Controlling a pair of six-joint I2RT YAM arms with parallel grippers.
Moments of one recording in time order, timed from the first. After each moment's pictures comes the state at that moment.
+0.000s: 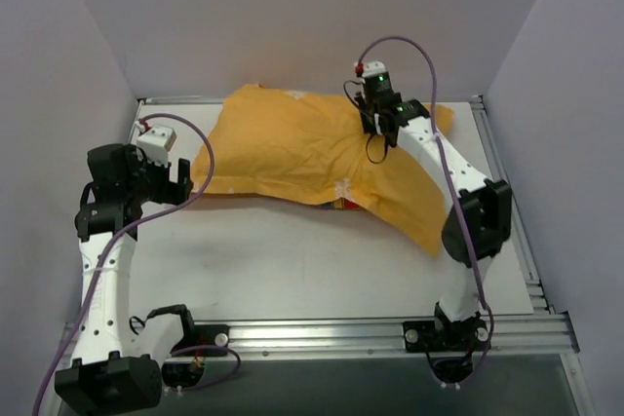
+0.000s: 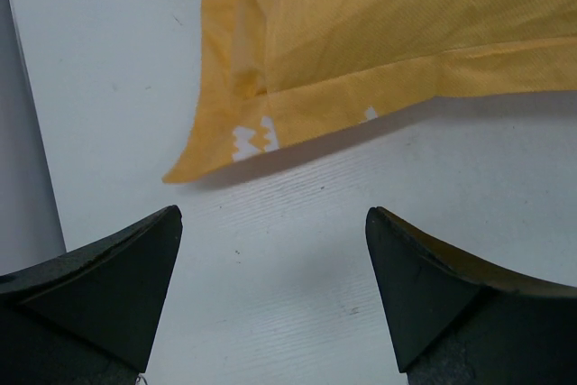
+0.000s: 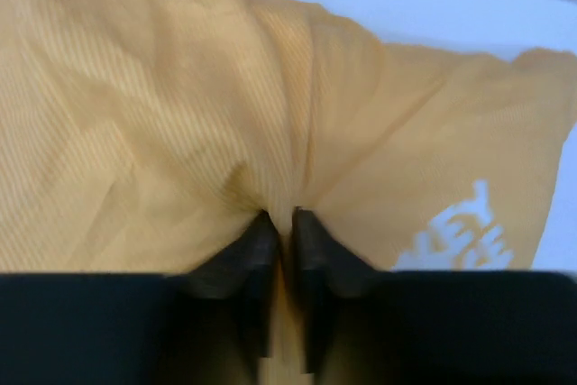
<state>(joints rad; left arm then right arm) 0.16 0.99 1.07 -0.68 0.33 0.29 0.41 1.75 1.57 -0.58 0.30 0.07</state>
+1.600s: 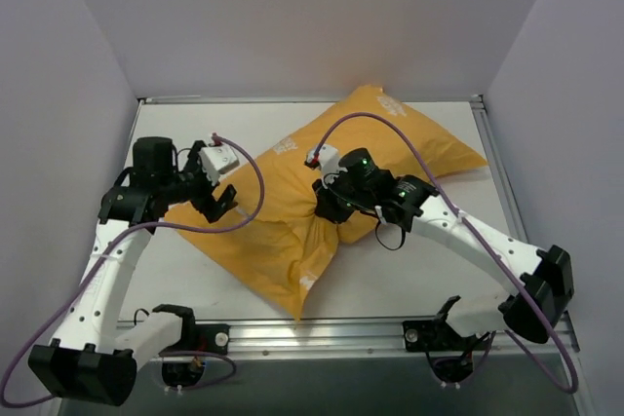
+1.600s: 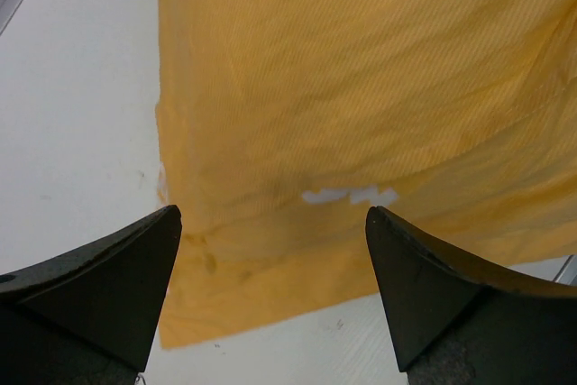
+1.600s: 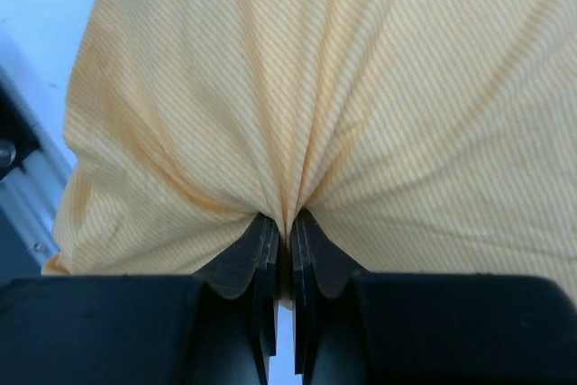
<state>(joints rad) -0.11 1.03 1.12 -0.79 0.55 0.58 0.82 1.37 1.16 -0.51 -0.14 0.04</state>
